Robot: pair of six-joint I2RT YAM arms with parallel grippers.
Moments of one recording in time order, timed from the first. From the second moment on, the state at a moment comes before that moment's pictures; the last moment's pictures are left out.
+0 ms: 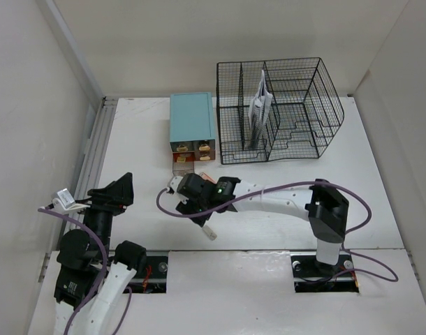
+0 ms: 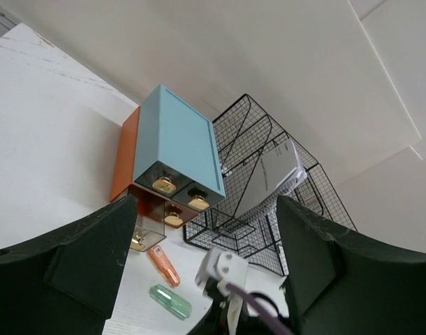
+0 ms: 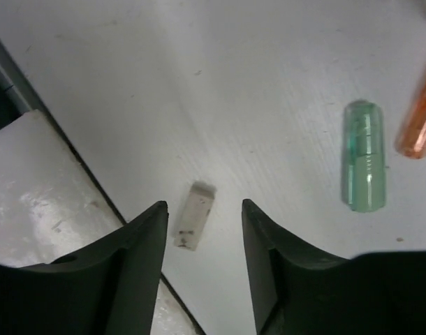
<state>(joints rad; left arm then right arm) -0.39 0.01 0.70 -0.54 -0.40 -0.76 1.19 1.85 1.47 -0.63 0.04 0.11</state>
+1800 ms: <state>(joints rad) -0.39 0.01 0.70 -0.54 -0.40 -0.75 1.22 1.92 1.30 -0.59 -0.04 0.16</state>
